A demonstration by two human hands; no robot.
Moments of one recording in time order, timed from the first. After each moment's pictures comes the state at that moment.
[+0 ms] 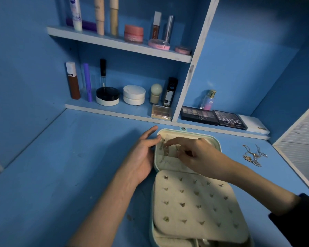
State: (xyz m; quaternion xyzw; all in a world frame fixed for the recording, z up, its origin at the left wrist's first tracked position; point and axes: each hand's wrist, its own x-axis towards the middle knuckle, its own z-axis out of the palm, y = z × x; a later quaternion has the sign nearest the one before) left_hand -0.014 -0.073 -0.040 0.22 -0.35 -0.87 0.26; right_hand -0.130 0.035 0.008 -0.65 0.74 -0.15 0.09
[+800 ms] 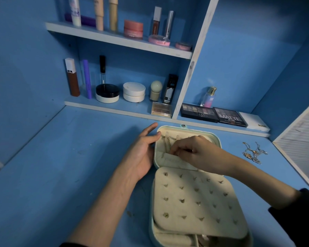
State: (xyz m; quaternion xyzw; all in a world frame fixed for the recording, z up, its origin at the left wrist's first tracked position) left_hand -0.014 -0.072 -0.037 0.22 -0.35 -0.87 0.26; right_hand -0.129 0.034 0.014 -0.65 0.73 -0.15 0.17
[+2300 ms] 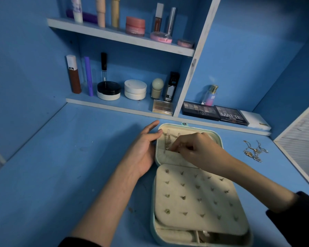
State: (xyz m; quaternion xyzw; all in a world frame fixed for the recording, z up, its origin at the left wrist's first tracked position) left_hand -0.015 -0.073 -0.040 0.21 -0.36 -0.87 0.27; right_hand -0.120 0.035 0.010 -0.60 0.77 -0.18 0.12
